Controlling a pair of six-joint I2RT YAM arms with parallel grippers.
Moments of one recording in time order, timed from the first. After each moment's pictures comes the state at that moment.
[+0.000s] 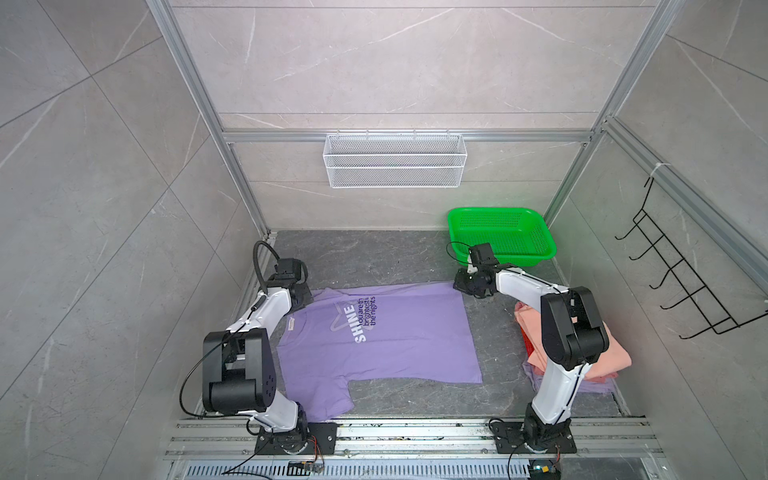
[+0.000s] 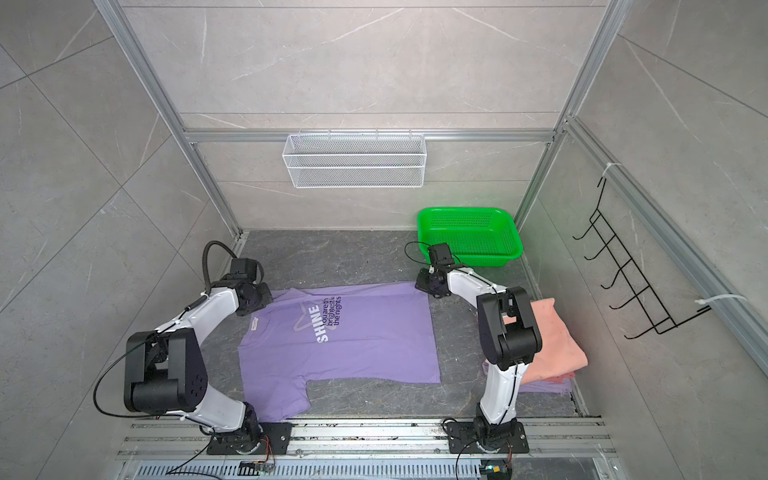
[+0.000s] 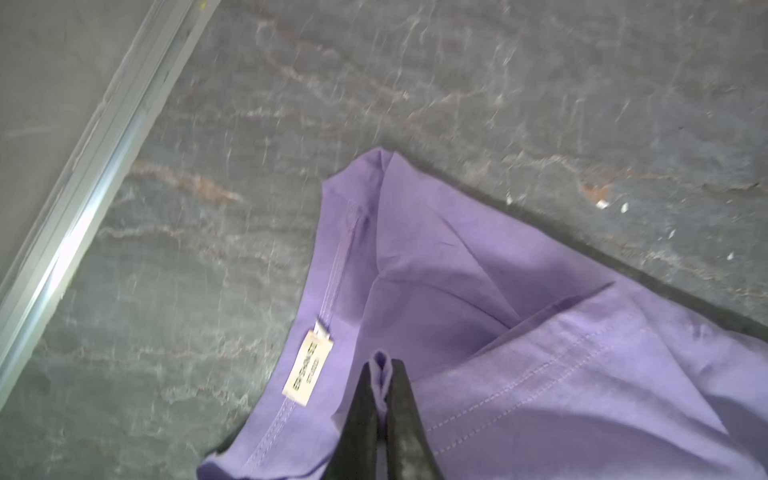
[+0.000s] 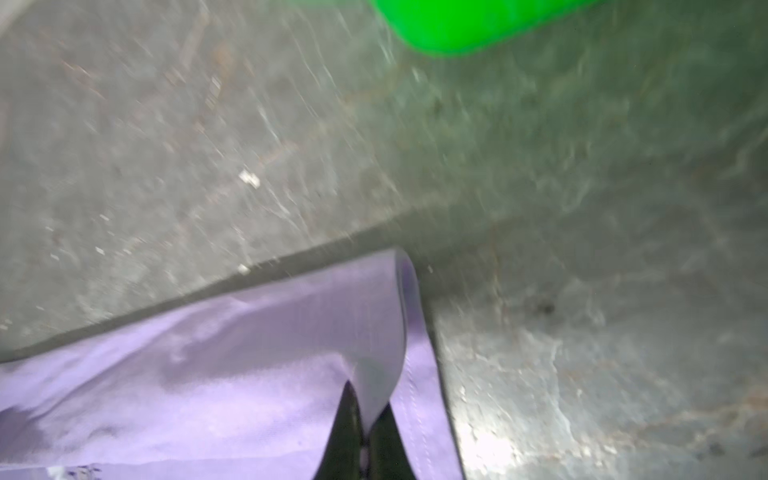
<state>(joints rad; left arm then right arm) 0.03 1.52 0.98 -0.55 -0.18 -0.40 0.24 1.89 1.24 -0.41 -0.13 0.53</state>
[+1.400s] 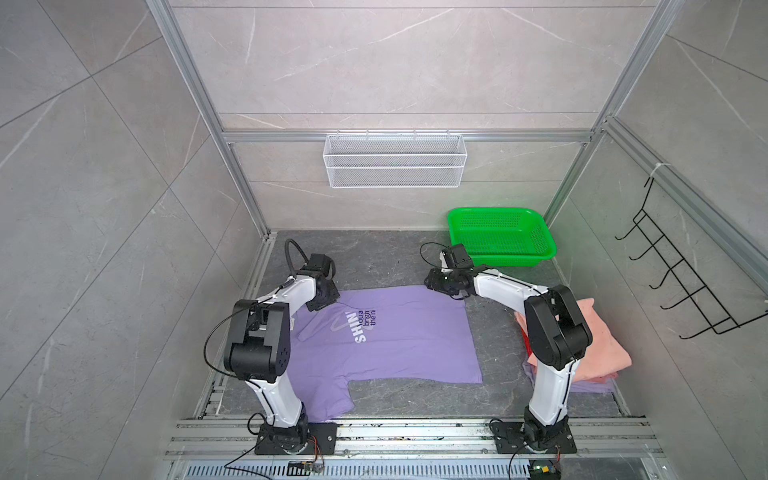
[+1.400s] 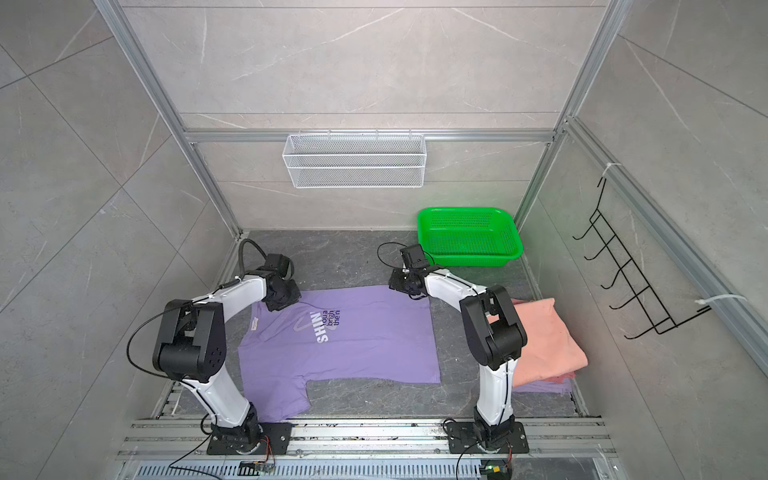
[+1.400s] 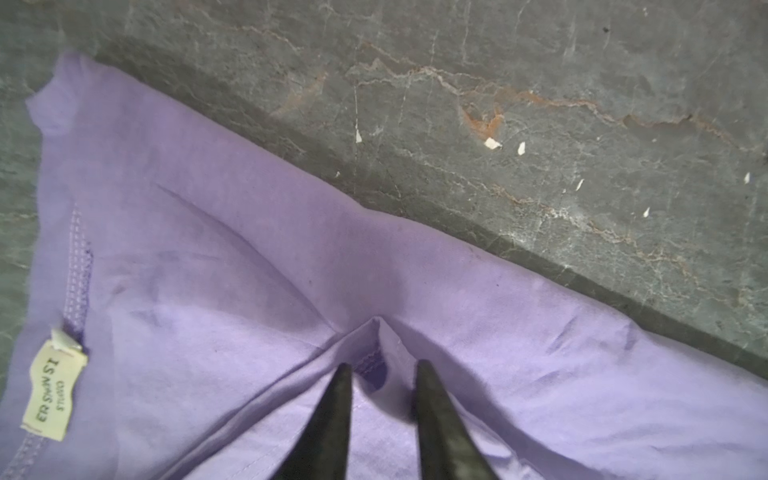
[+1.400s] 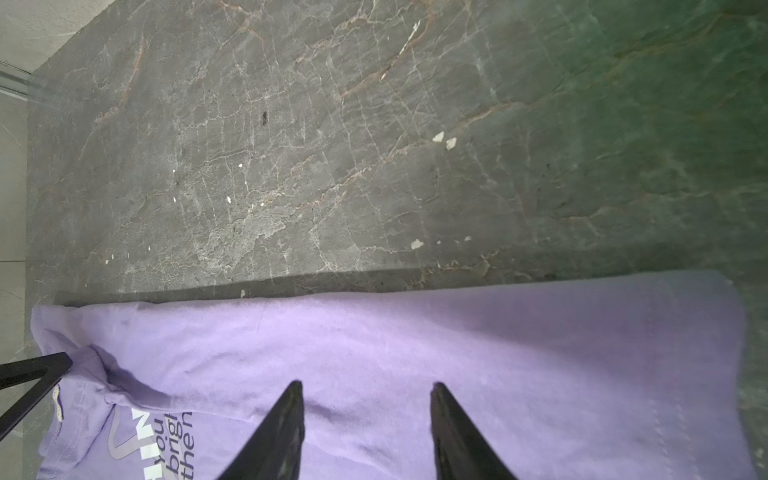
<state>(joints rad) -0.15 1.77 1.14 -0.56 -0.09 -0.59 0.42 1.94 1.33 -0.31 -0.15 0.58</state>
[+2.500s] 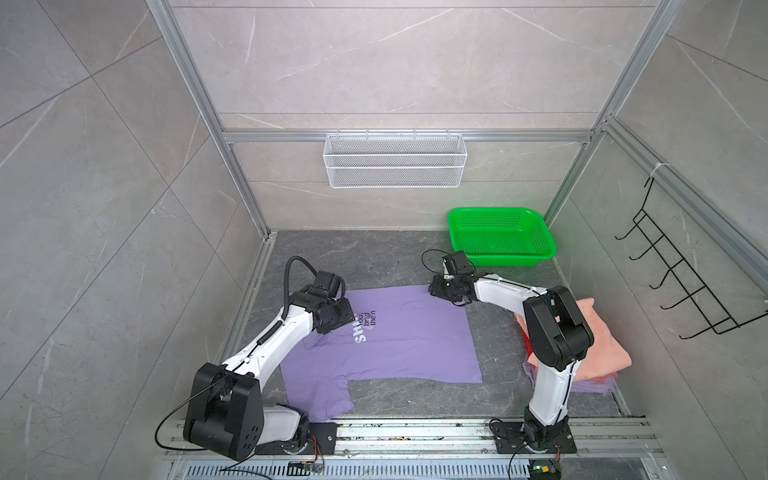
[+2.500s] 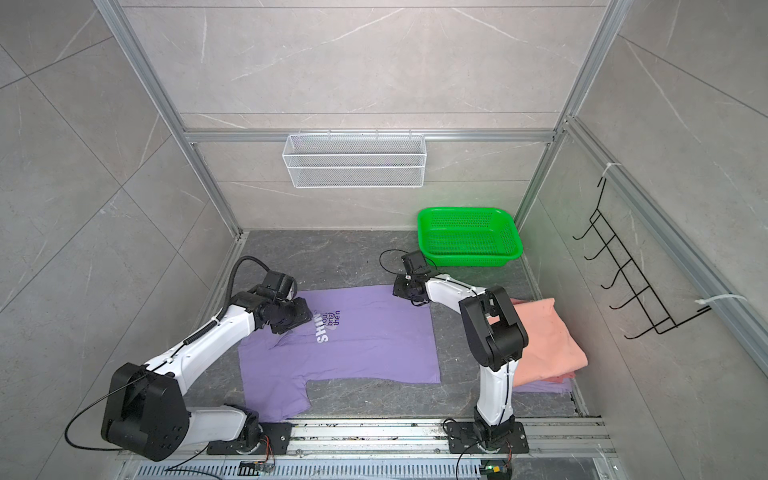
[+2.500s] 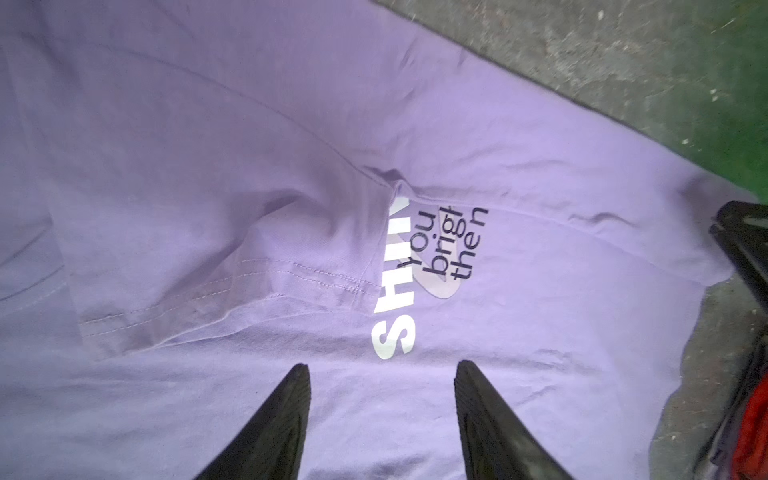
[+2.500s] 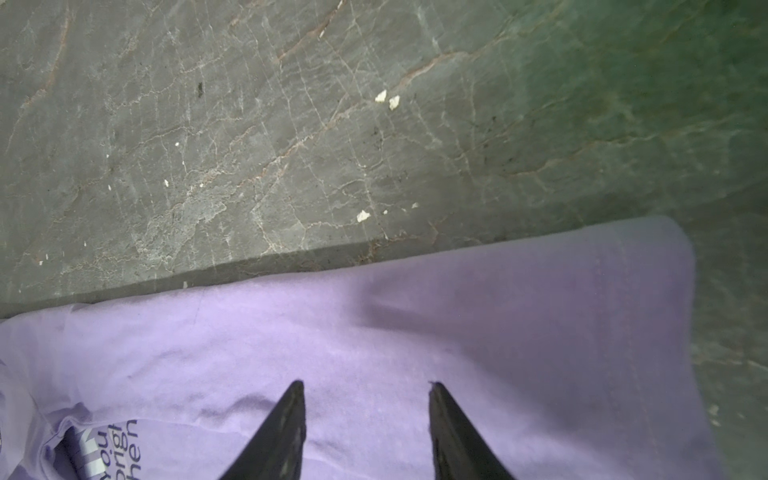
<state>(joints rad) -0.33 1.34 0.96 -0.72 0.05 -0.66 0.42 1.93 1.26 -0.28 -0.10 0.59</state>
